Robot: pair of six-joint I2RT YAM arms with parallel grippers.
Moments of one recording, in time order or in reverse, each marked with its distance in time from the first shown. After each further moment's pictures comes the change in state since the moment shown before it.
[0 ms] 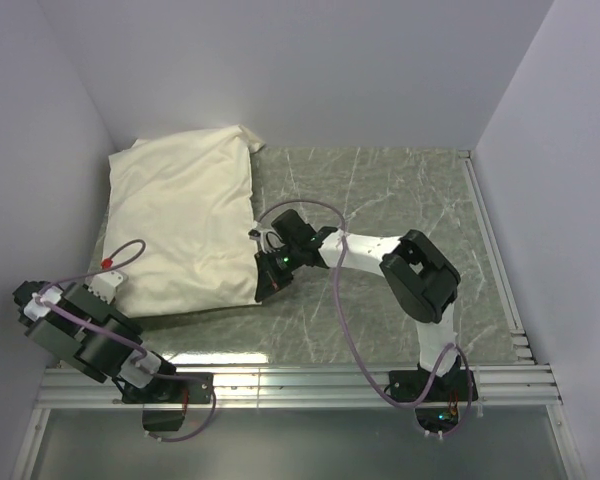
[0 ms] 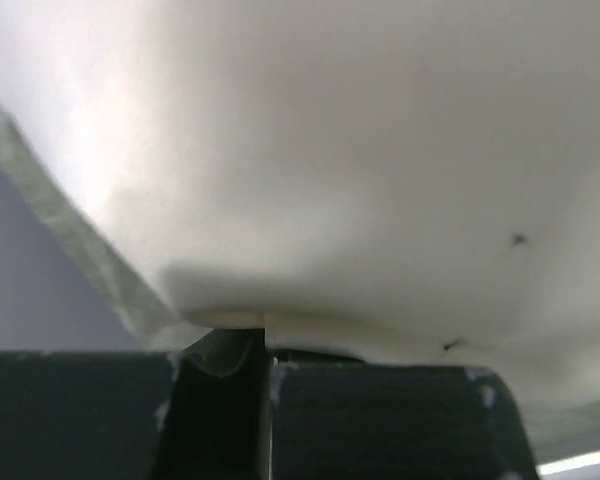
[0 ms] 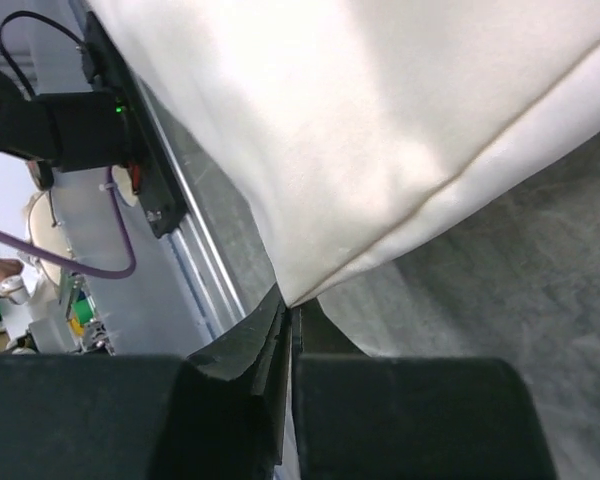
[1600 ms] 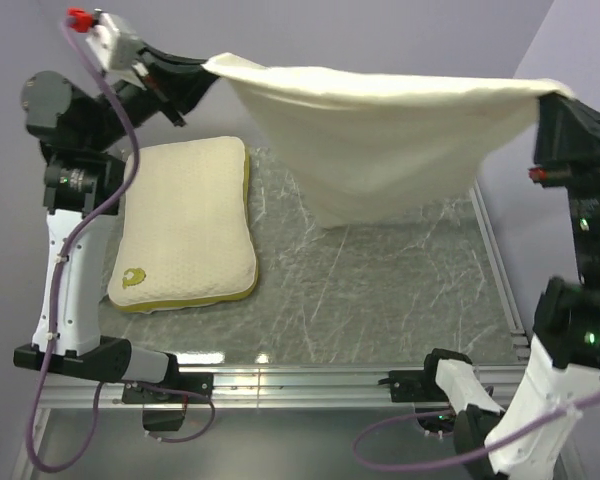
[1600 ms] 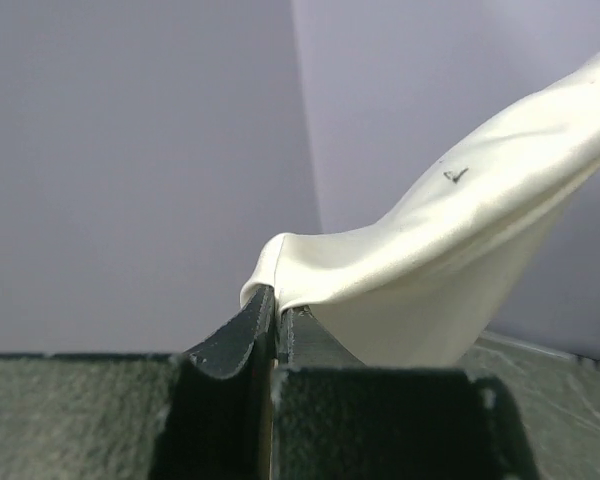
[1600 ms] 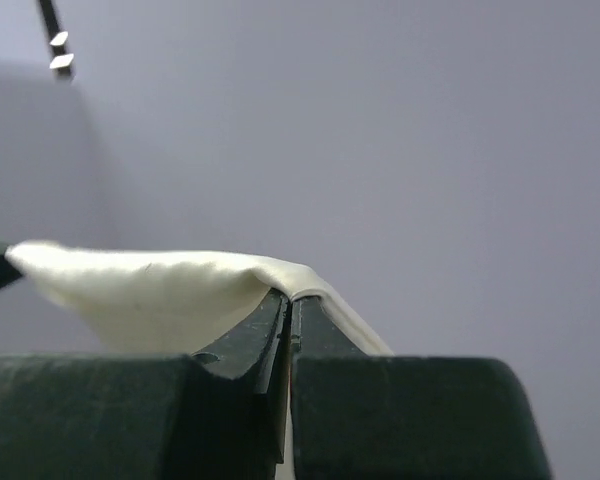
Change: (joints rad) left arm -1.157 -0.042 1.276 0.566 0.312 -1.830; right arm -1.071 -0.994 0.581 0.030 0.239 0.049
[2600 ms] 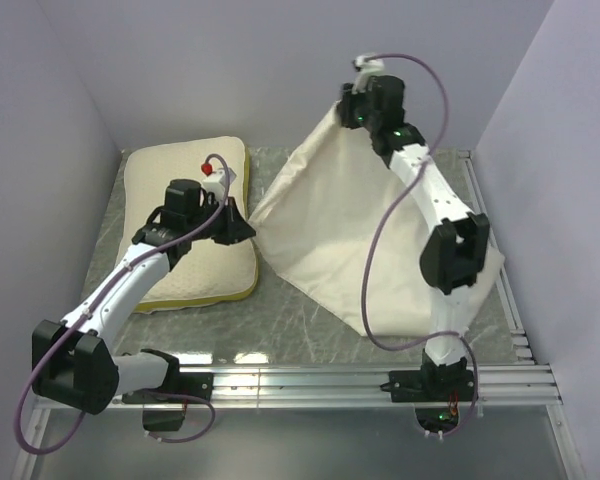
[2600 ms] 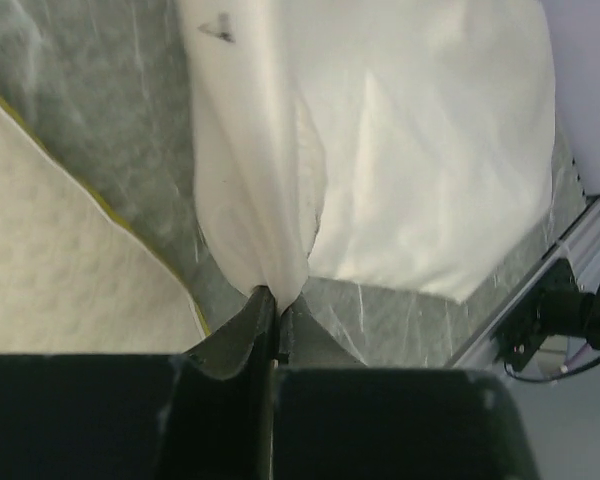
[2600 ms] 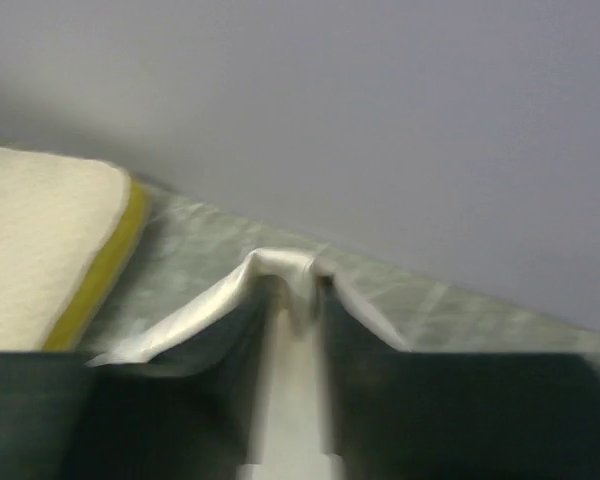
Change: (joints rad) left arm -0.194 -0.143 -0.993 -0.212 -0.328 -0.077; right arm 0.512 1.007 0.104 0.072 0.394 -0.406
